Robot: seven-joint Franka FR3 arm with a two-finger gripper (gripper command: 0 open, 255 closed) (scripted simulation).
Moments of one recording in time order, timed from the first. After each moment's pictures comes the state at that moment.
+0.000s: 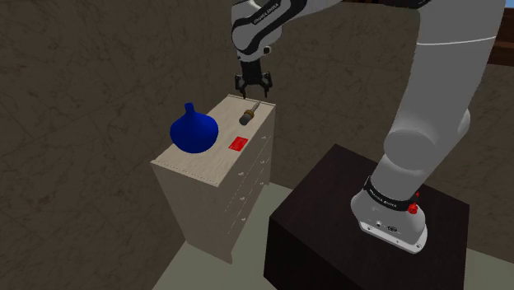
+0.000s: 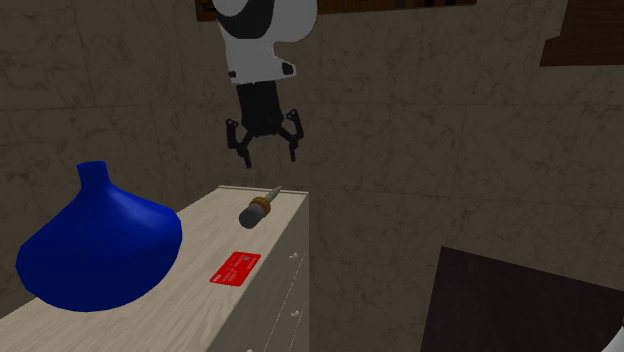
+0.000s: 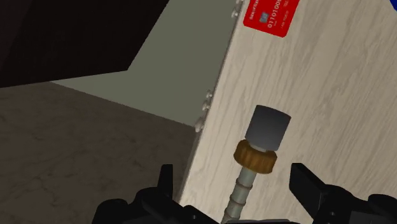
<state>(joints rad) -0.21 0.27 0.15 -1.90 -0.15 2.06 1.00</state>
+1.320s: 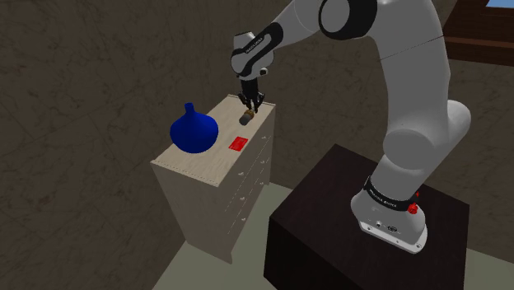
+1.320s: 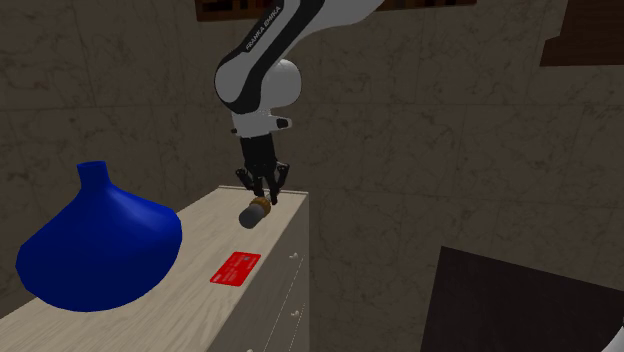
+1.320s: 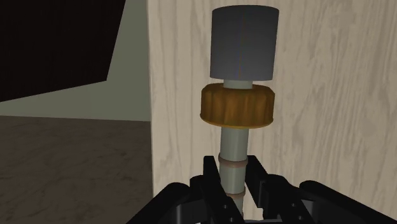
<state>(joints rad) -0.22 0.64 0.08 -1.62 -0.14 2.13 1.18</state>
